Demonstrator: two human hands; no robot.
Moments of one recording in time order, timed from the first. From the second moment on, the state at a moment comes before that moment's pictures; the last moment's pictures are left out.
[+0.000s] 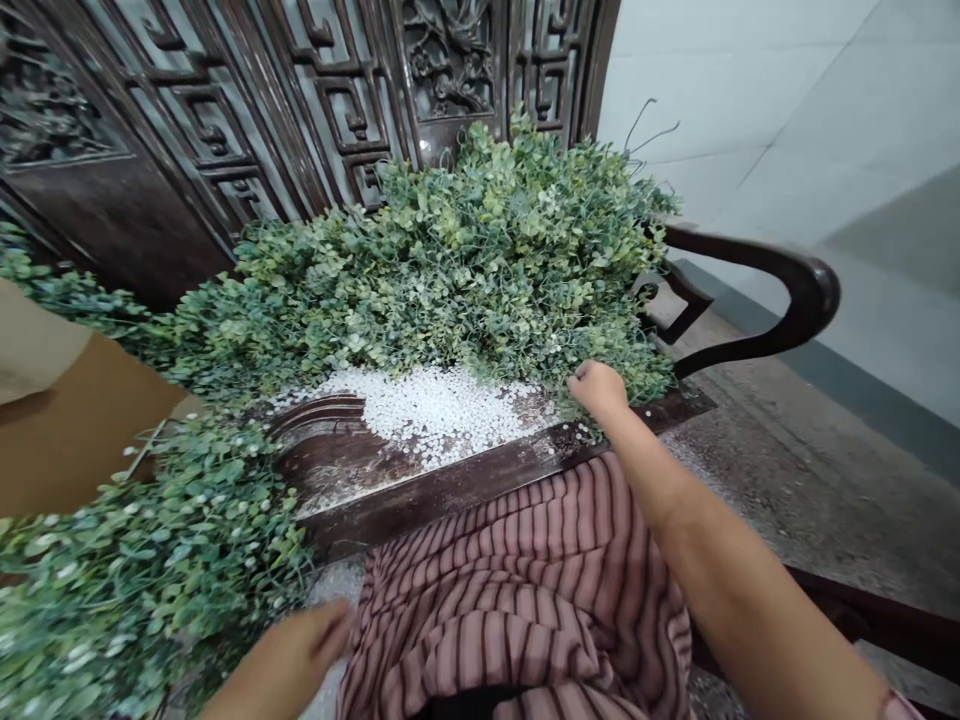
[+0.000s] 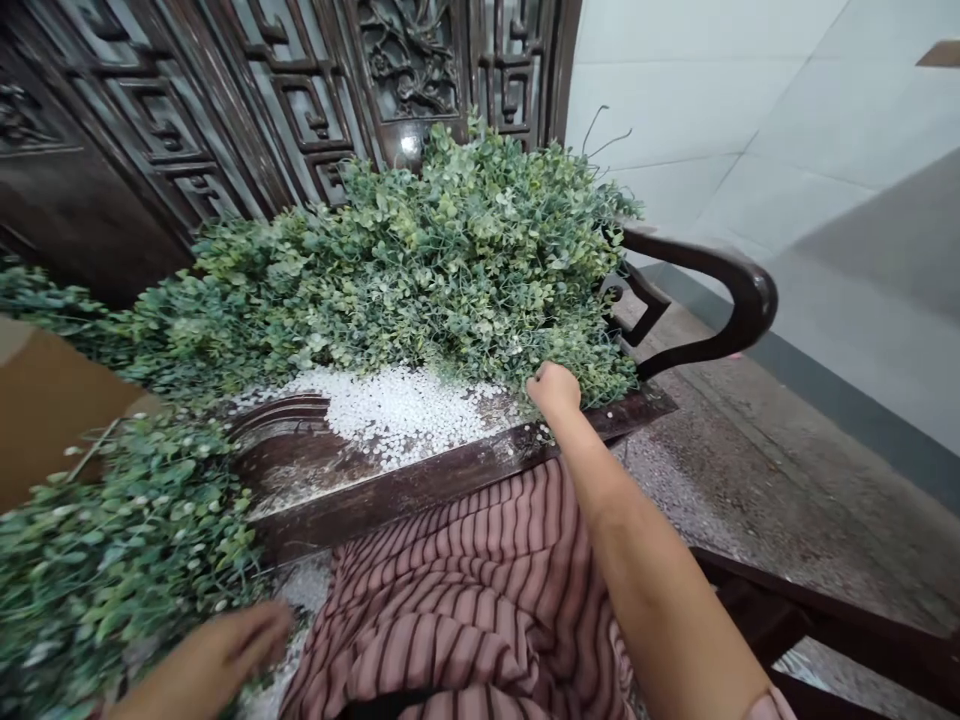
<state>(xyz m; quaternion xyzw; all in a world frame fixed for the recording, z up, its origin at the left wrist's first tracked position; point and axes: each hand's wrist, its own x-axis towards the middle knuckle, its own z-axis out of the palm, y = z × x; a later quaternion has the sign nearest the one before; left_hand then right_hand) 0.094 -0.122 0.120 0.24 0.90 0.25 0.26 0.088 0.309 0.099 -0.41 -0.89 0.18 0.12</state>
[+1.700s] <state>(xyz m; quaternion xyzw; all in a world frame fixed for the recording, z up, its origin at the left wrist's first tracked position) 0.001 -0.013 0.025 0.13 0.94 0.31 0.05 0.151 0.145 0.063 -0.25 -0.66 0.71 -0.02</state>
